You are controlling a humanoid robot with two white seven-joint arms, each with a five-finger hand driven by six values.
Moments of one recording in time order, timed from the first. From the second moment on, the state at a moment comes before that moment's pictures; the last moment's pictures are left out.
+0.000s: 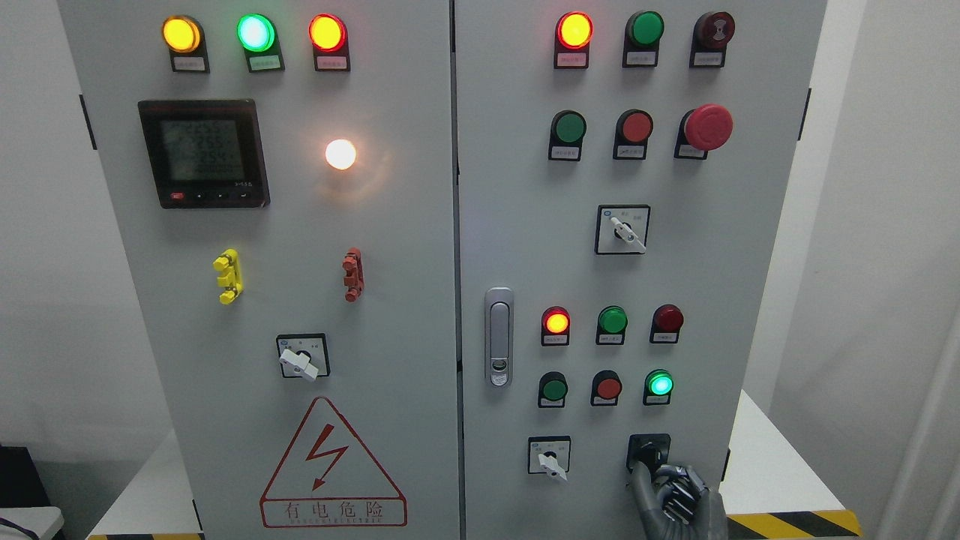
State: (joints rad) left arm 0.00 -0.09 0.08 0.06 0.00 -0.16 0.05; right arm -0.25 0.12 0.08 -1.58 -0.09 0.10 -0.37
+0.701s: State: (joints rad) left arm 0.00 -0.09 0.08 0.06 0.00 -0.16 0.05; right arm -0.25 0.12 0.09 -1.57 -0.03 0.10 -0.37
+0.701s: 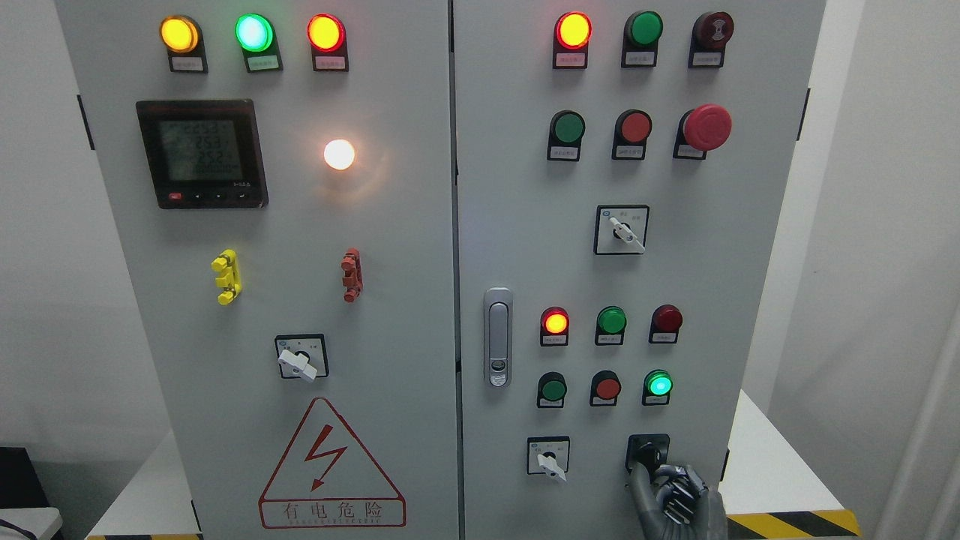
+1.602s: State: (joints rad) left arm 0.00 -0.09 0.08 0.06 0.00 -0.16 0.05; right arm -0.25 0.12 0.09 -1.57 0.07 0.10 -0.35
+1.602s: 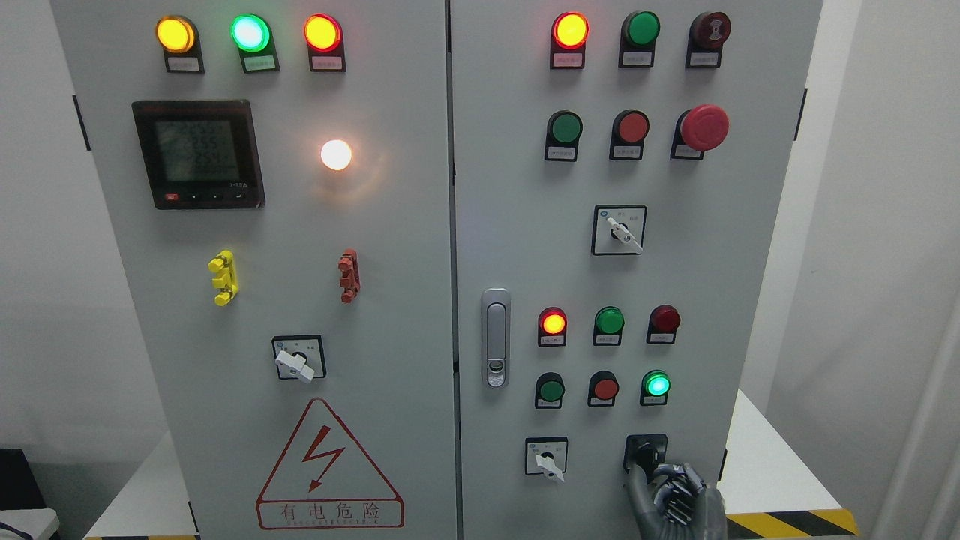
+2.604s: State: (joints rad) left arm 0.00 -0.09 0.08 0.06 0.00 -0.16 0.05; right arm -0.24 0.12 0.08 -1.57 0.19 0.09 -0.34
